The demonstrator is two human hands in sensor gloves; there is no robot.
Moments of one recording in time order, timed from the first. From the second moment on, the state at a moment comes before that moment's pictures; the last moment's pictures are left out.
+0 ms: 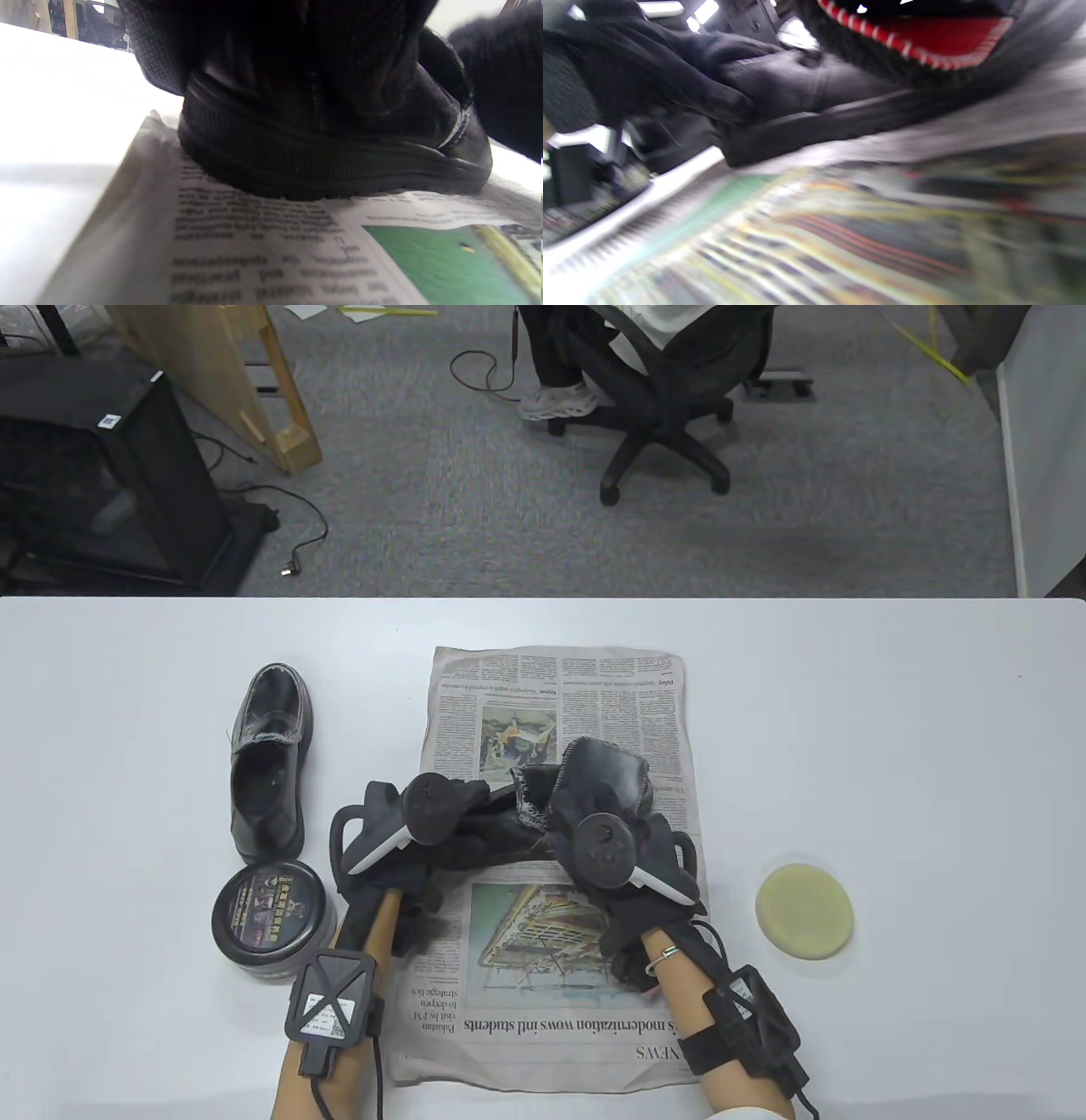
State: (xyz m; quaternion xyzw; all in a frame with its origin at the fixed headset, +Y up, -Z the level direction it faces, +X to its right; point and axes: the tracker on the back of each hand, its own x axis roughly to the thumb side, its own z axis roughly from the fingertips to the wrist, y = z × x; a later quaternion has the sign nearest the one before) left_hand -0.165 -0.743 -0.335 -0.10 -0.10 0.10 0.98; right_hand 0.056 -0.741 -0.305 0.20 0.07 0.96 0.20
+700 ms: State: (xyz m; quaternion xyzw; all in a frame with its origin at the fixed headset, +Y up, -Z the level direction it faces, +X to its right) left_hand -0.164 -0.744 -0.336 -0.10 -0.10 0.09 0.99; right_hand 0.092 -0.755 -0.319 0.12 0.06 0.99 0.06
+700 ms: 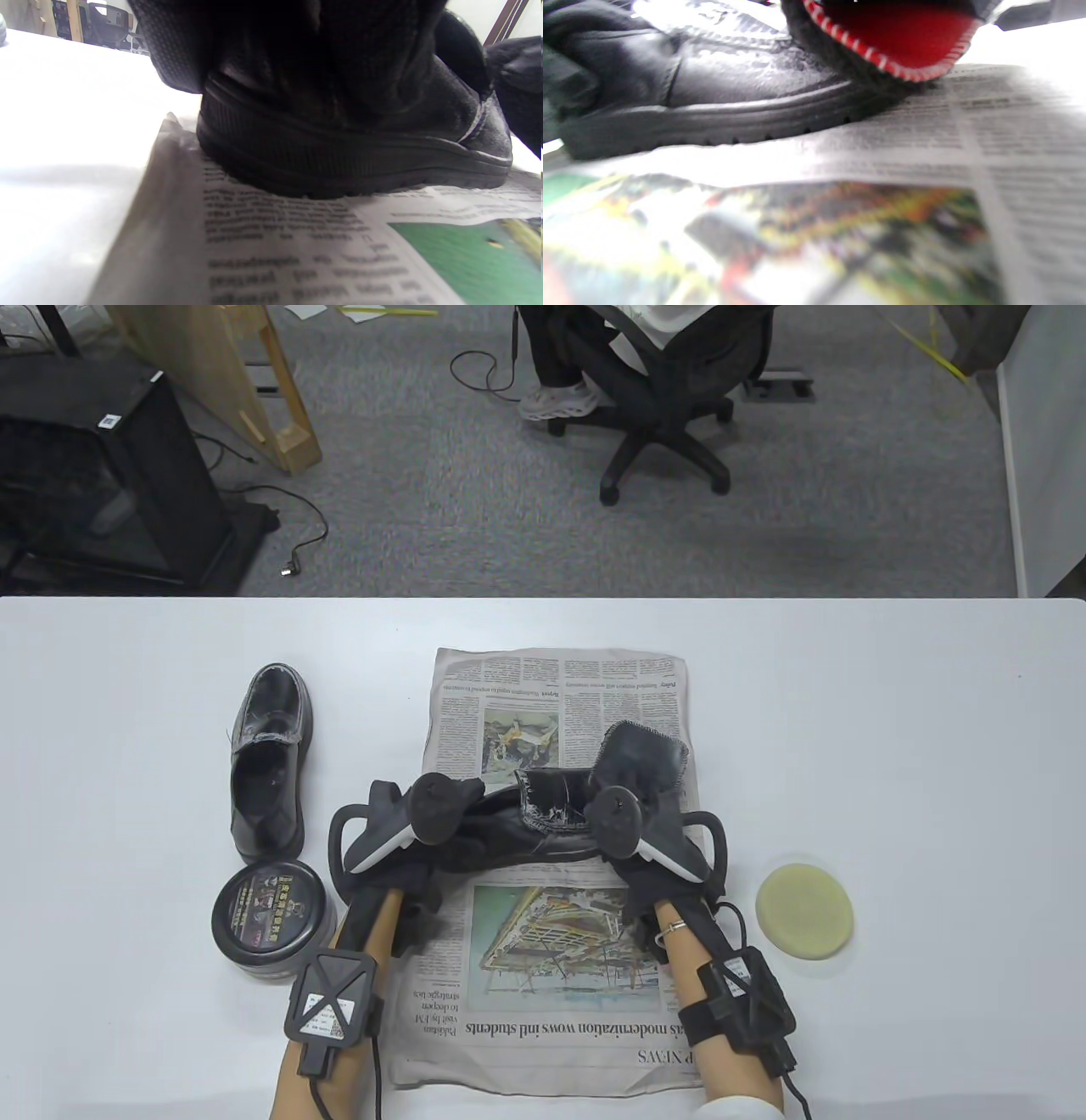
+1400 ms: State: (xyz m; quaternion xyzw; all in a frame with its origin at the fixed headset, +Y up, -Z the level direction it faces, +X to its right) left_hand -0.161 -0.745 -0.337 -0.11 -0.11 0.09 0.98; right_hand 0.077 -0.751 -0.359 0.09 0.09 0.98 0.12
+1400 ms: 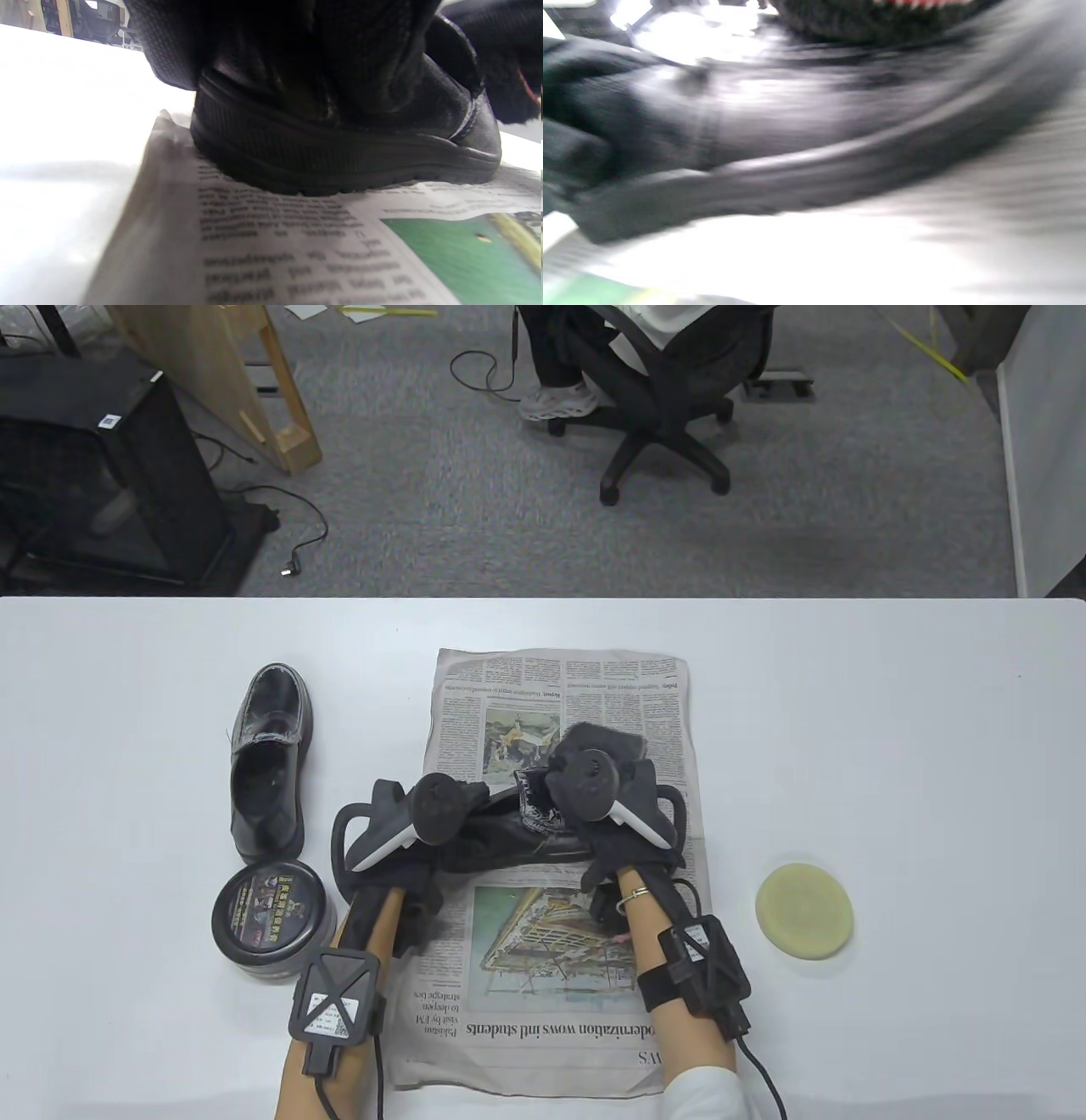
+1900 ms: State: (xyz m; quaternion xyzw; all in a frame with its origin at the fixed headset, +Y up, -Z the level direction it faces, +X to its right) left_hand -0.154 -0.744 -0.338 -0.12 -0.11 0.07 0.98; right_hand 0.056 -0.746 -0.294 0.24 0.06 0.96 0.15
